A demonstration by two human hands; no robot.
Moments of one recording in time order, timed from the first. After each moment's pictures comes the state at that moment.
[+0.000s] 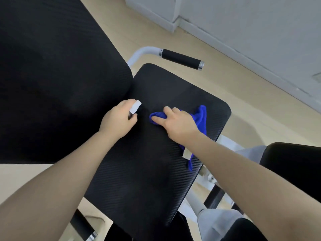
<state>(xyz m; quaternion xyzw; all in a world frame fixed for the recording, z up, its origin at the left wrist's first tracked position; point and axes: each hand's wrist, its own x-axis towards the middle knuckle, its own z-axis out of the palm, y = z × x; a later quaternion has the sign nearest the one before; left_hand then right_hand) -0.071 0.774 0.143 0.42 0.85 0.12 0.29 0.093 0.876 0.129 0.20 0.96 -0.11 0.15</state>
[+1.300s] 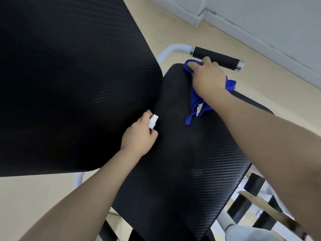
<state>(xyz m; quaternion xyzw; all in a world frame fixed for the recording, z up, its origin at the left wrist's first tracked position) -0.077 0.746 0.127 0.35 0.88 0.08 0.32 -0.011 0.966 0.110 0.42 0.90 -0.07 0.09</state>
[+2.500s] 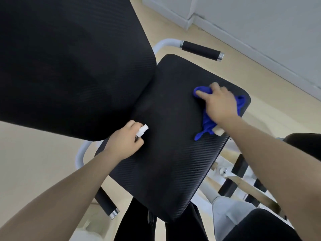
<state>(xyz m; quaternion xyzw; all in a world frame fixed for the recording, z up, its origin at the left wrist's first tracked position) -0.058 0.662 0.143 0.46 0.83 0.04 0.31 0.122 0.905 0.132 0.34 0.94 -0.04 0.08</state>
